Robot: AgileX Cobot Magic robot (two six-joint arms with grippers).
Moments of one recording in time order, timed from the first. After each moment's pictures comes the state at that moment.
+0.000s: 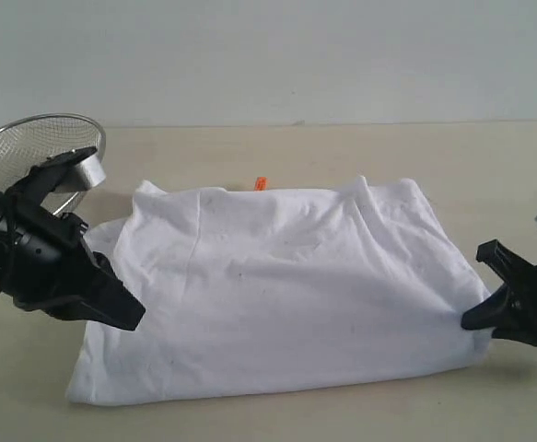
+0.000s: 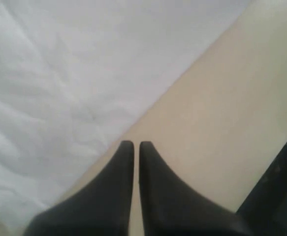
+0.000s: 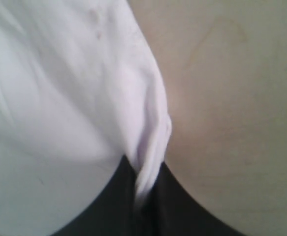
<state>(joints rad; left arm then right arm) -0.24 1.51 -0.78 -0.79 0.85 0.81 -0.38 1.84 -0.65 1.25 0.71 -0.89</state>
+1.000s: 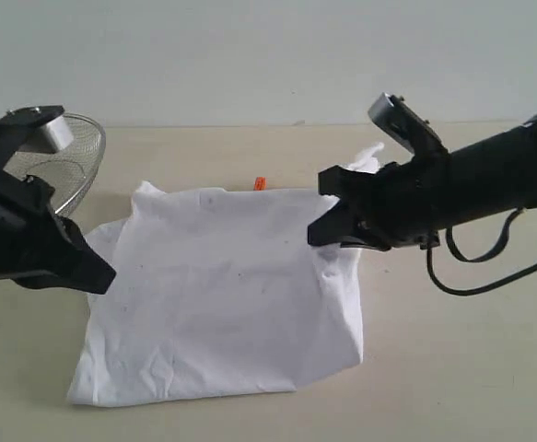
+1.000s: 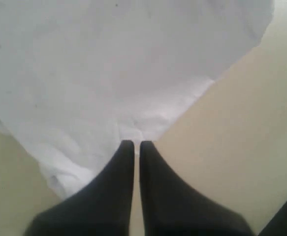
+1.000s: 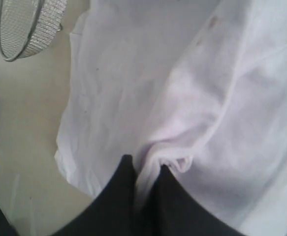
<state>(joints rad) -0.24 1.36 -0.82 -0.60 0.82 0.65 0.14 1.71 -0.89 1.35 0.71 -0.94</state>
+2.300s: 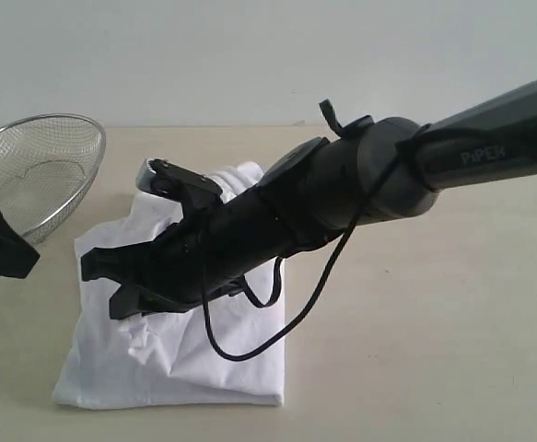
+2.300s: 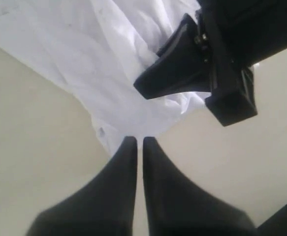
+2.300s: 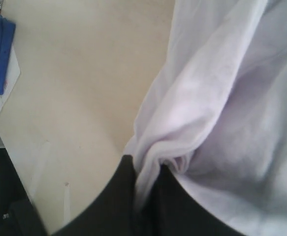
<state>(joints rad) -0.24 1.18 -0.87 -0.30 0.97 0.40 0.64 2.03 -1.24 1.39 0.55 -0.80</state>
